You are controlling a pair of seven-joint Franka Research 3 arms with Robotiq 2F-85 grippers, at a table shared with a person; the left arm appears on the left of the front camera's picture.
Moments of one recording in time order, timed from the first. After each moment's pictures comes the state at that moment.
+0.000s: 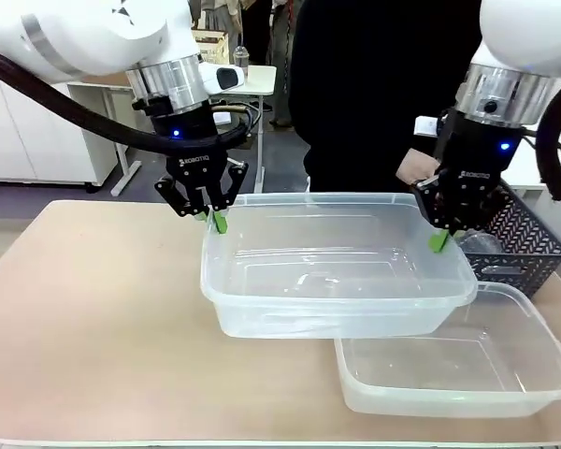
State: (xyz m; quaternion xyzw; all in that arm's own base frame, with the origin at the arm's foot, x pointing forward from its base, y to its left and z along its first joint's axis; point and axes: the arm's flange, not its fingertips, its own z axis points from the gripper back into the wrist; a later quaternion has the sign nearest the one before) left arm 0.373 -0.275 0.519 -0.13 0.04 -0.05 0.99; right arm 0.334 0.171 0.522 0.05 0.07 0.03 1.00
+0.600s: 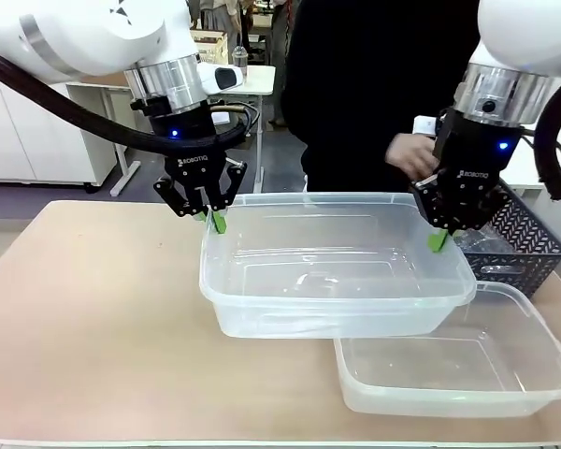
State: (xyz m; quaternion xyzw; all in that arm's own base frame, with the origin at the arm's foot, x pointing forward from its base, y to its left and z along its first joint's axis) left arm 0.373 -0.275 0.519 -0.13 0.04 -0.05 0.99; right arm 0.334 0.171 0.522 0.05 0.07 0.03 1.00
